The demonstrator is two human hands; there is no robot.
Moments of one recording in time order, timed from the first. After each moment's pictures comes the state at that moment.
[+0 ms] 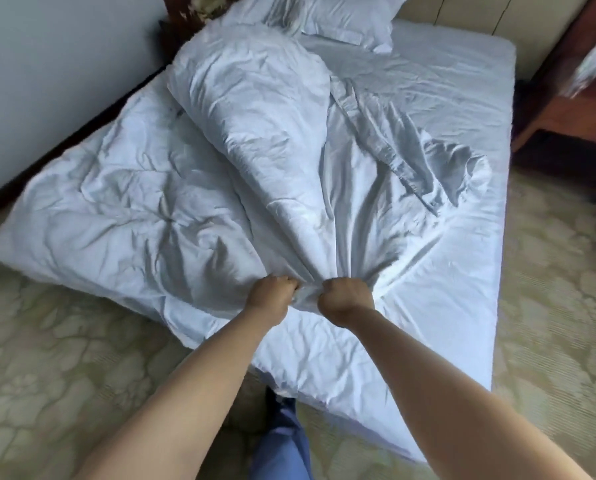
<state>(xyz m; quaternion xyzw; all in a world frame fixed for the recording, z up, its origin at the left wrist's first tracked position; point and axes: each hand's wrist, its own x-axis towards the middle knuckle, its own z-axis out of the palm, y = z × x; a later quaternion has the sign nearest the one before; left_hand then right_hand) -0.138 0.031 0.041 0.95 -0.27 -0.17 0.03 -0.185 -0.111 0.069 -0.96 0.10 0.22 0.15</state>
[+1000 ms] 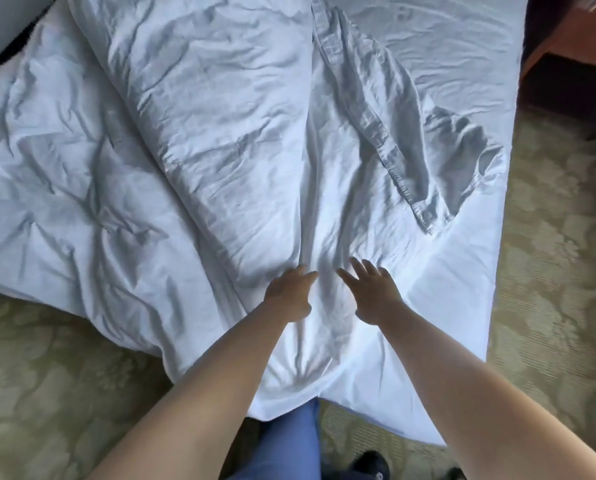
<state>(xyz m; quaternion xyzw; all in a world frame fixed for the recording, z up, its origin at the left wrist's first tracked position) -0.105 -0.031 -0.043 0.89 -0.26 -0.37 0.08 -0.168 -0.199 -0.060 -0.94 0.02 0.34 -0.02</state>
